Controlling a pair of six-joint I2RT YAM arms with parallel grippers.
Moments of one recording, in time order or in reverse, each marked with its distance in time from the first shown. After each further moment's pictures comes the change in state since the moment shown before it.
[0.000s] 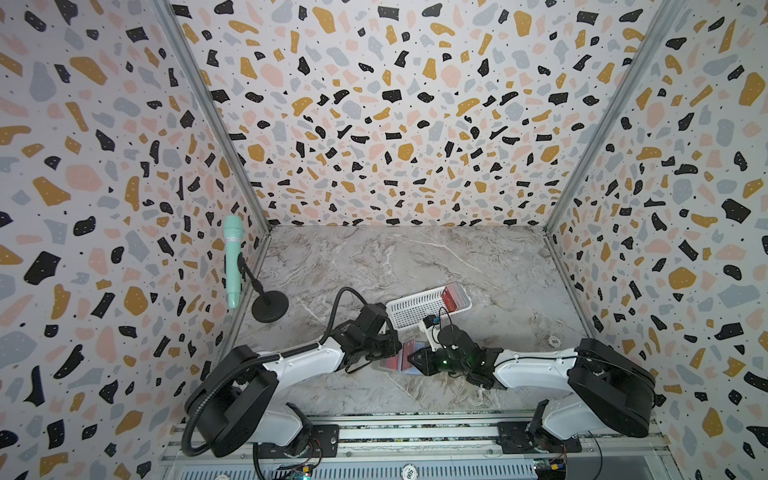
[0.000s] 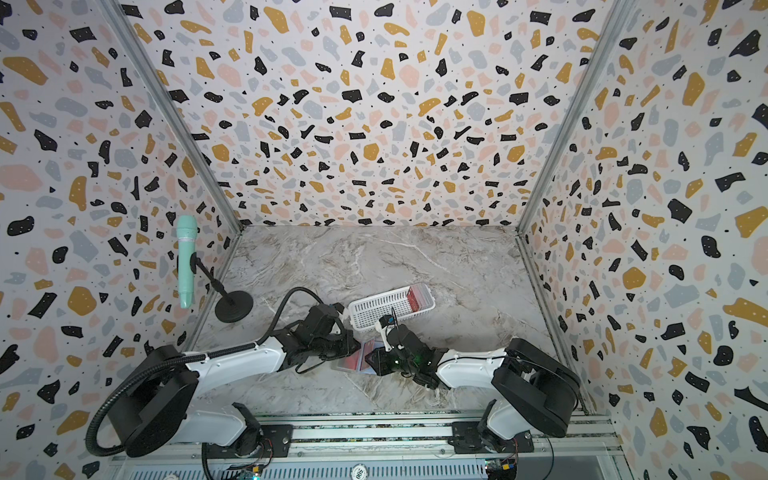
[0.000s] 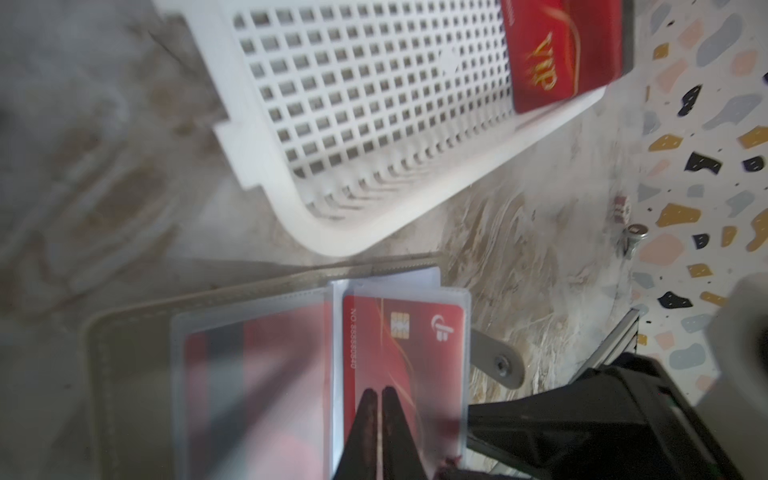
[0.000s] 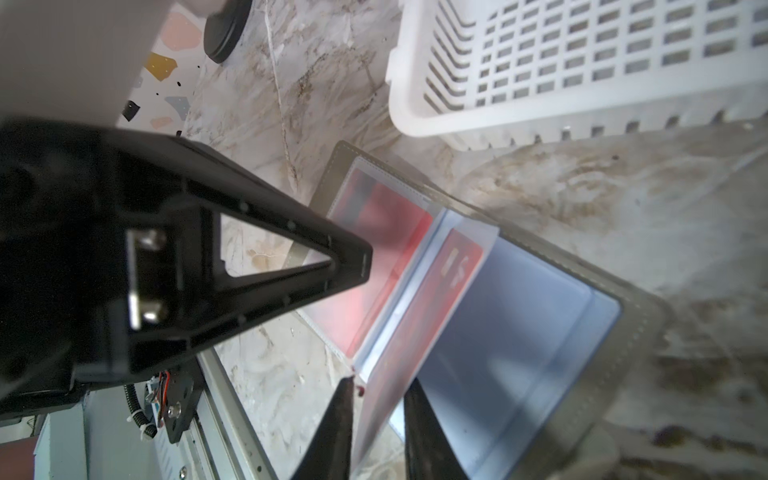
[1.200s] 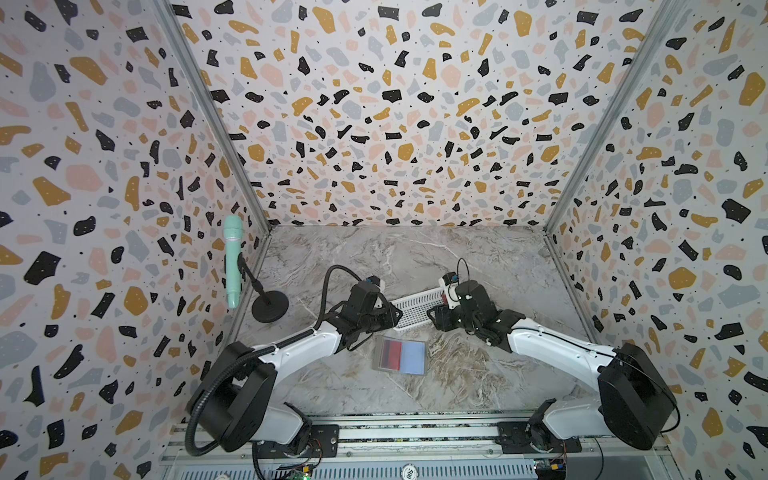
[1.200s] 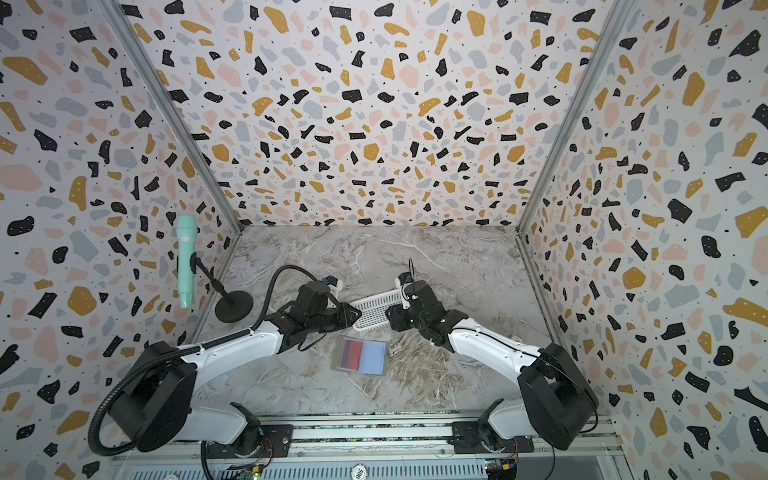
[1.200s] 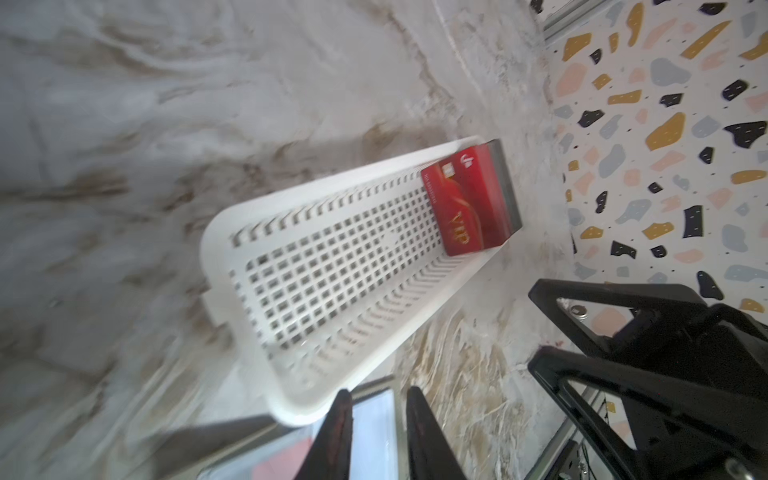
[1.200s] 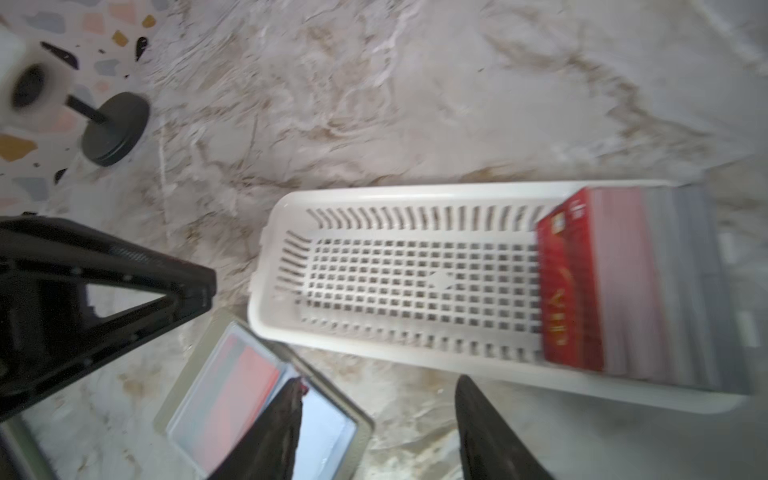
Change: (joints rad) left arm 0.082 0.103 0.175 0.101 -0.018 0.068; right arm -0.348 -0.095 0.300 -0.458 0.137 -0.406
